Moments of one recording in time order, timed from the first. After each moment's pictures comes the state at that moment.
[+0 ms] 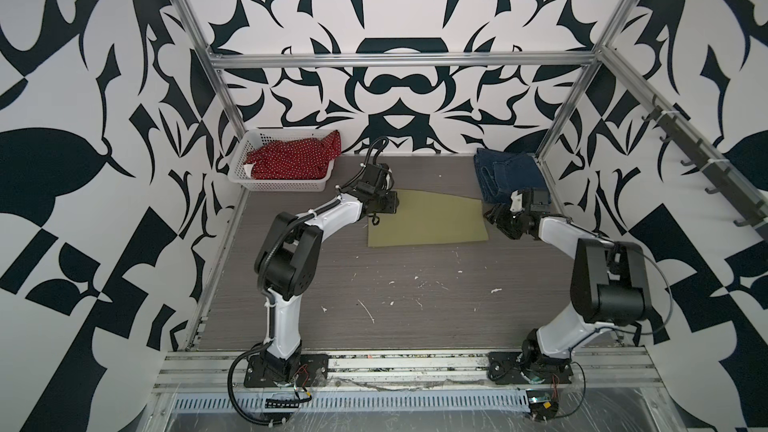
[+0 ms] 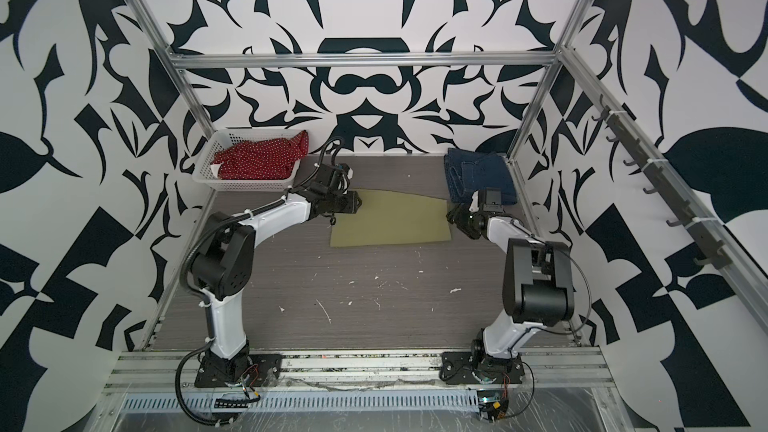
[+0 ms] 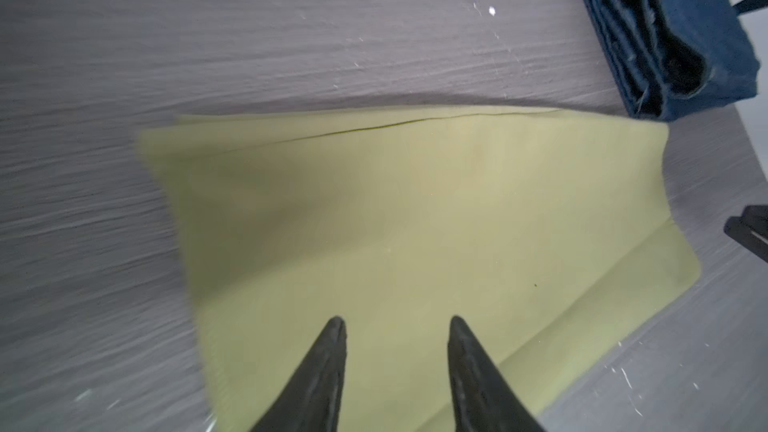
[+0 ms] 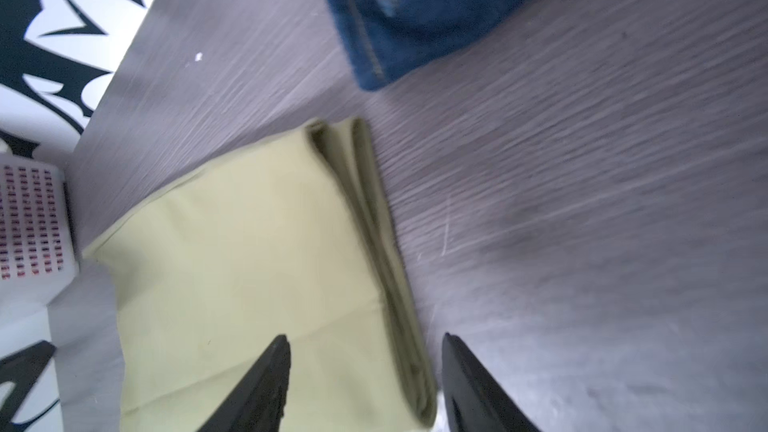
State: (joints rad) left arm -0.54 2.00 1.45 -0.26 0.14 -0.35; right arm -0.11 1.68 0.92 -0.18 -0.38 0.55
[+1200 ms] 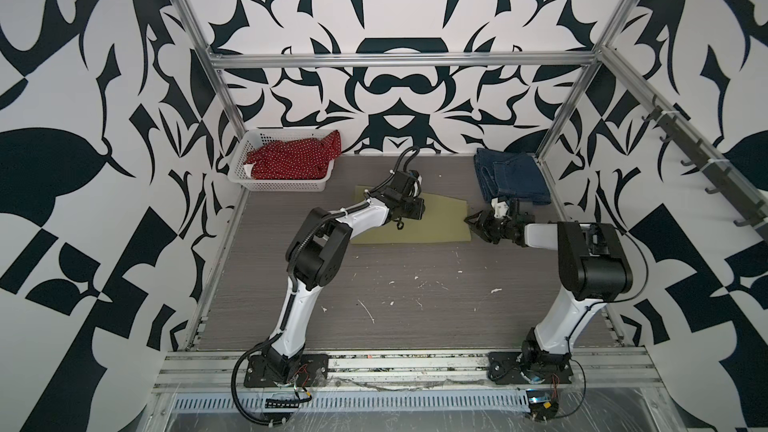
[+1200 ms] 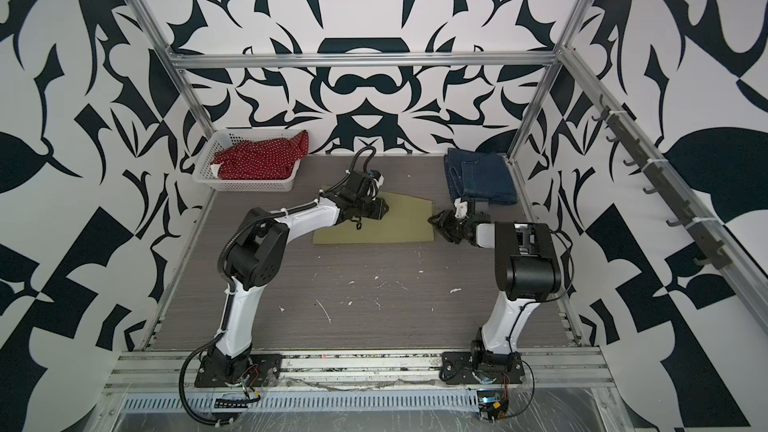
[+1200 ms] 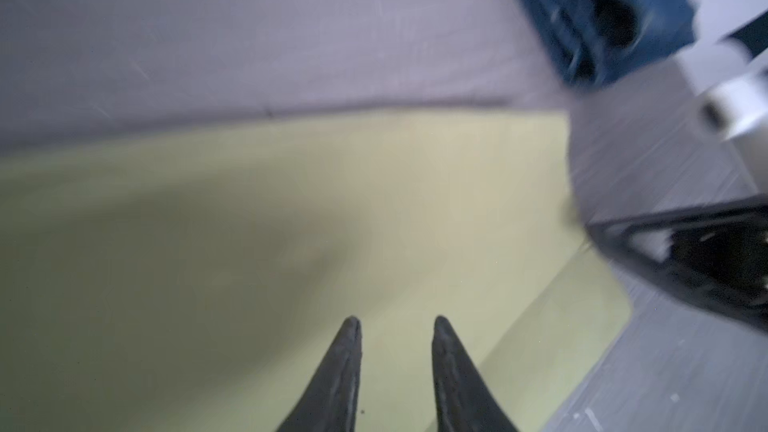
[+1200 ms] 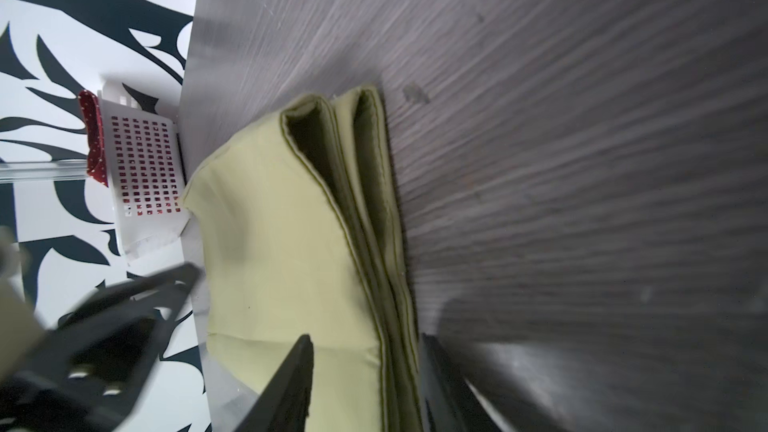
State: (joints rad) left arm -0.67 2.20 1.60 -0.20 0.18 -0.35; right arm -0.06 1.81 0.84 0.12 -0.64 0.70
